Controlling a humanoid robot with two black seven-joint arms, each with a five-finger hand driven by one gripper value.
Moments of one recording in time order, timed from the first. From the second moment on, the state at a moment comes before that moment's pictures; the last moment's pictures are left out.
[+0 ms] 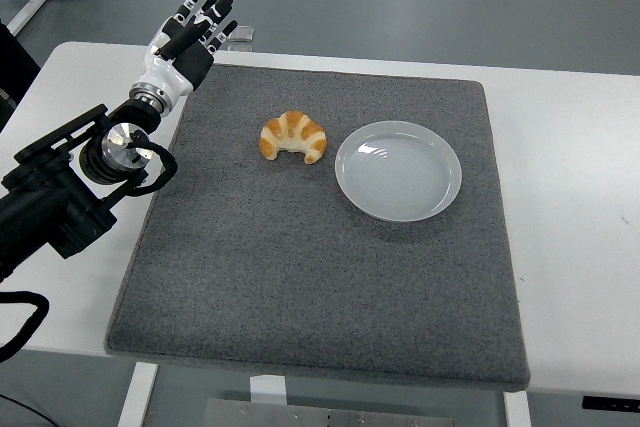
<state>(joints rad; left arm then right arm) -0.82 0.29 -0.71 -0.79 -0.18 -0.10 -0.33 0.00 0.00 -0.08 0.11 0.06 0.11 -0.04</state>
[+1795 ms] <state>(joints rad) -1.33 0.38 0.17 -0.80 0.91 -0.14 -0.24 0.00 0.00 -0.08 0.11 0.06 0.11 -0.04</state>
